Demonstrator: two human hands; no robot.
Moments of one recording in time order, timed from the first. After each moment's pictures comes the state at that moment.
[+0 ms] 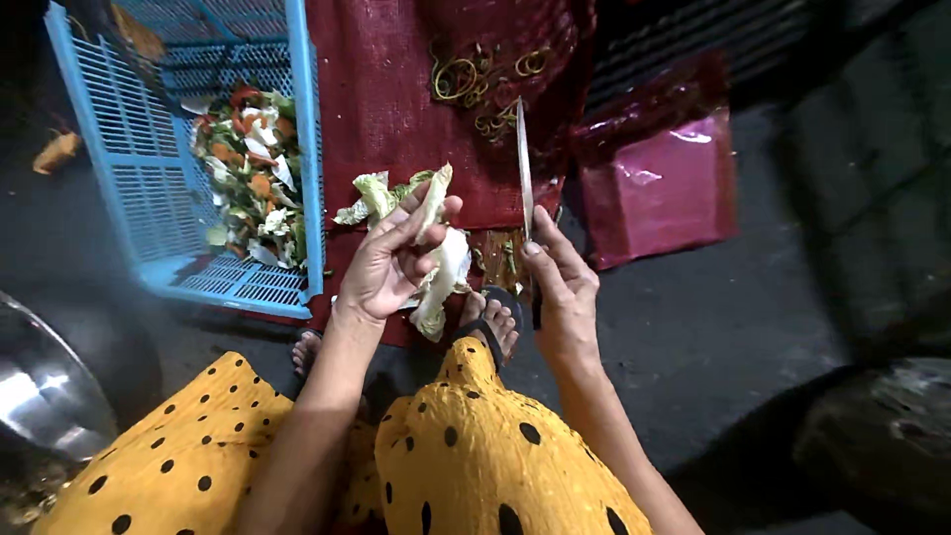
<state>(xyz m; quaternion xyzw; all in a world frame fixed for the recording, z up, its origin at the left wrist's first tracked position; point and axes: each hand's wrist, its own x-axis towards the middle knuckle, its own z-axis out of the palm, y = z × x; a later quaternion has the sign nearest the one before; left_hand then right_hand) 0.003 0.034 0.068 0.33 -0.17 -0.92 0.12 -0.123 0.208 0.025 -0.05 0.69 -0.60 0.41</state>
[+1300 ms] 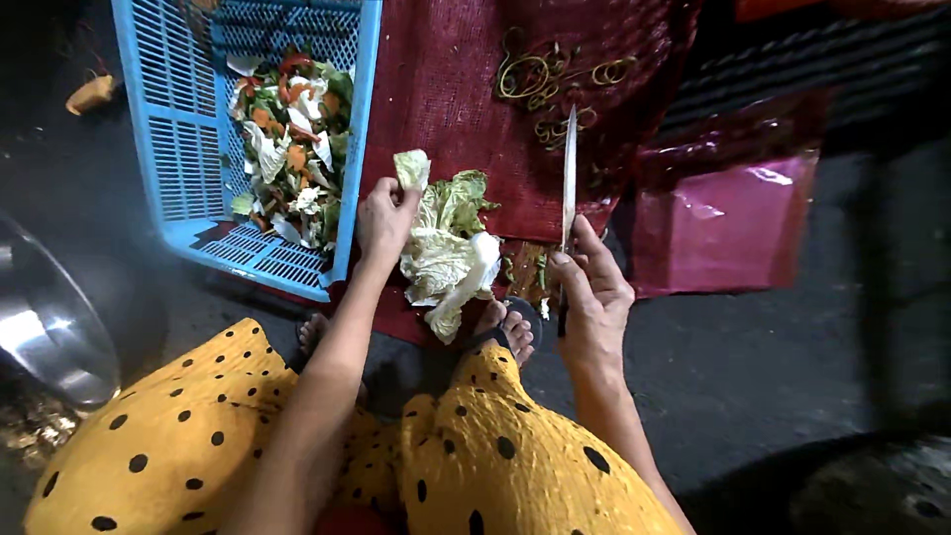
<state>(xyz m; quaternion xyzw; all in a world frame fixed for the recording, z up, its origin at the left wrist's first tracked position) 0.010 -0.017 -0.004 0.63 -0.66 -0.42 -0.03 -0.129 0.198 0.007 -0.09 0.72 -0.56 0.40</state>
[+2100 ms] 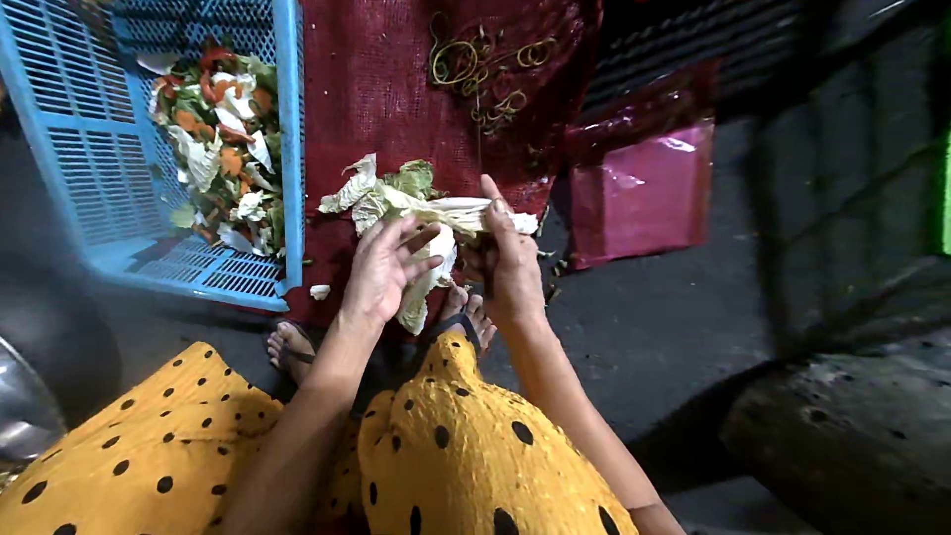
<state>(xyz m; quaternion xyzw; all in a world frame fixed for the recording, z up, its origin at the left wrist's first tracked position) -0.009 0.058 0.052 0.58 -0.26 -0.76 0.10 -0.121 0.164 0.019 0.01 0.60 -0.61 0.52</state>
